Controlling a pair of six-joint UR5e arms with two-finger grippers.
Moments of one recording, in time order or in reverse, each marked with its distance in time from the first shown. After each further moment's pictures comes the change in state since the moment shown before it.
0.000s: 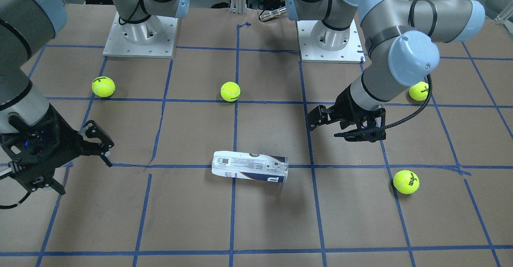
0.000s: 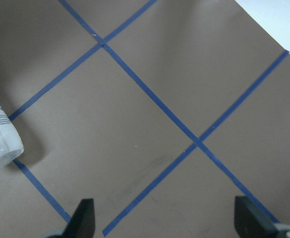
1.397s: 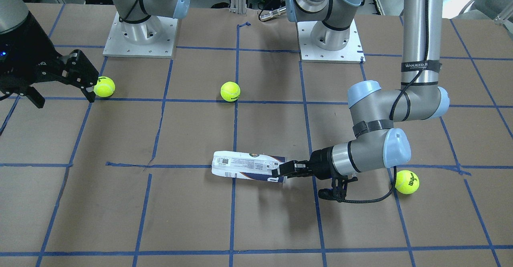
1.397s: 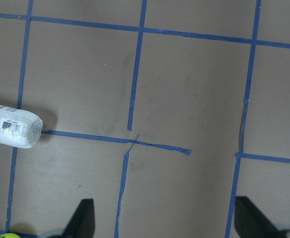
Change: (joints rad) left arm 0.030 -0.328 -0.001 0.258 -0.523 0.060; right arm -0.008 -0.221 0.009 0.293 -0.124 0.456
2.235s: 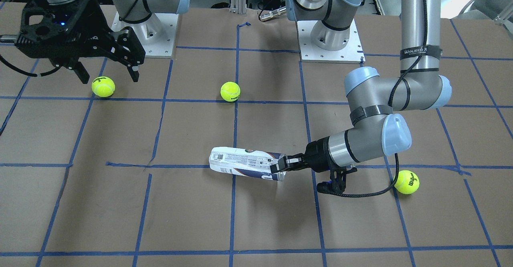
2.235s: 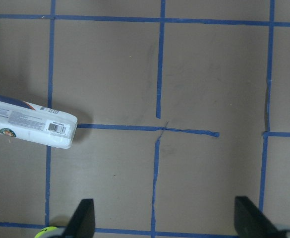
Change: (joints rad) left arm -0.026 0.079 0.007 0.005 -0.004 -0.192; right arm 0.179 -0.040 0.001 0.035 -0.019 0.267
